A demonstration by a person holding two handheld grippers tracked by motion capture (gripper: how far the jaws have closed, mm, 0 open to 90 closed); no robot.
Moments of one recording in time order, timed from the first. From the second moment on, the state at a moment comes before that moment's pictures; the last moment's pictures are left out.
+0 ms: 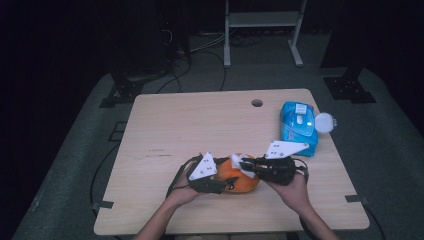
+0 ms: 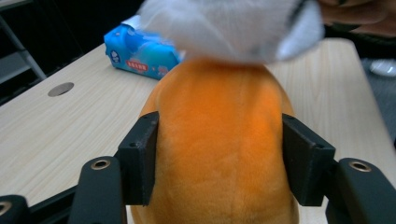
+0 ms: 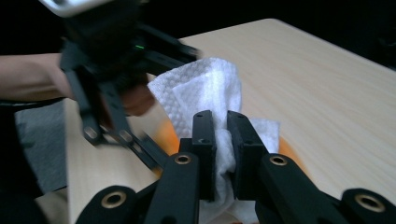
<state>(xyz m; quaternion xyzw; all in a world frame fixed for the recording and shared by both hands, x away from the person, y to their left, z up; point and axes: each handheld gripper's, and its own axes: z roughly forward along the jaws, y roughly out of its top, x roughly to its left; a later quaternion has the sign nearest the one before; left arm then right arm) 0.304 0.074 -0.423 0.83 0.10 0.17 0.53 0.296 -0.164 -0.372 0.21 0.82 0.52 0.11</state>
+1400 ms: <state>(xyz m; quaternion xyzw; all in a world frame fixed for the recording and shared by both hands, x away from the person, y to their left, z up) 0.314 0.077 -0.436 0.83 0.14 0.12 0.52 0.302 -0.168 -0.384 0.24 0.84 0.47 0.14</state>
